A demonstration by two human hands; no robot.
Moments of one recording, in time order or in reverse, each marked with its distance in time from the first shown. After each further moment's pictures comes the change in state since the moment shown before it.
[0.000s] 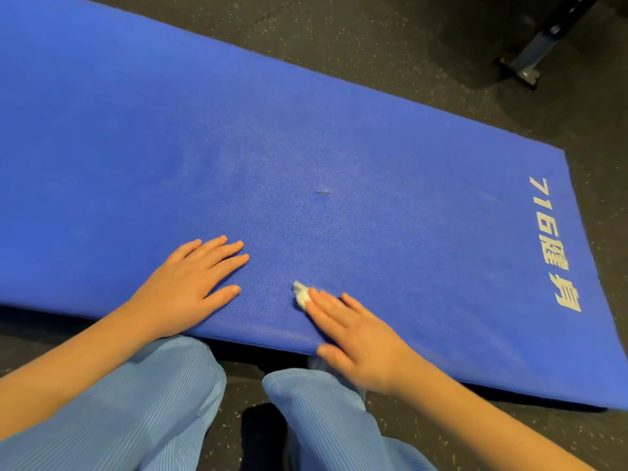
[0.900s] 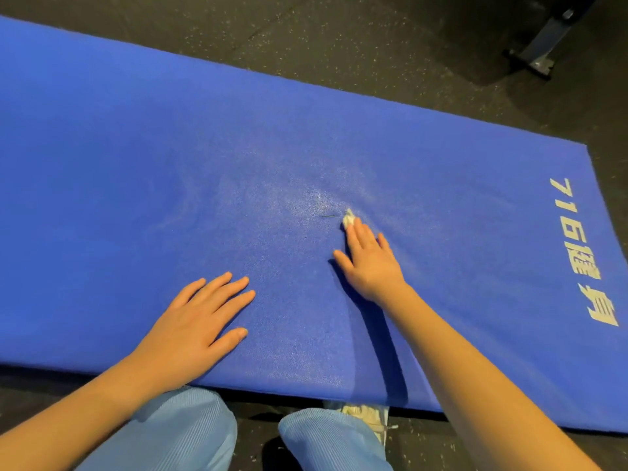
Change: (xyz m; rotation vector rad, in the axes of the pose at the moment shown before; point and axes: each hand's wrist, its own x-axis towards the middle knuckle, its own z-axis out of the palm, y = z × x) left_hand 0.000 -0.002 -0.005 0.016 -0.146 -0.017; right_hand 0.115 0.095 -0.033 -0.023 0.168 0.550
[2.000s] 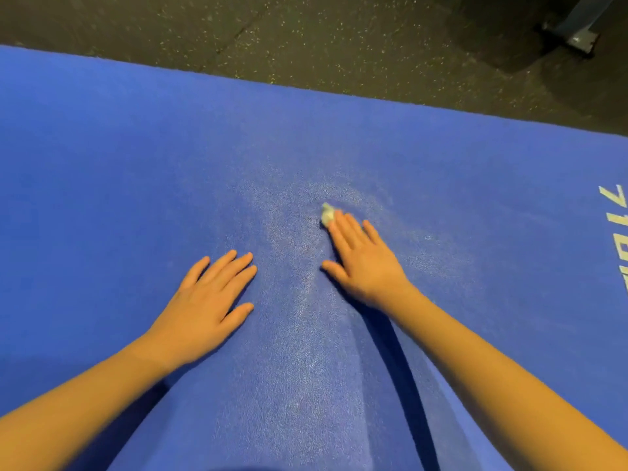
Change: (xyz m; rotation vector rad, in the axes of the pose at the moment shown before) left_hand 0.111 -0.061 -0.014 0.018 0.024 -0.005; right_hand 0.084 -0.001 -0.015 -0.121 0.078 -0.250
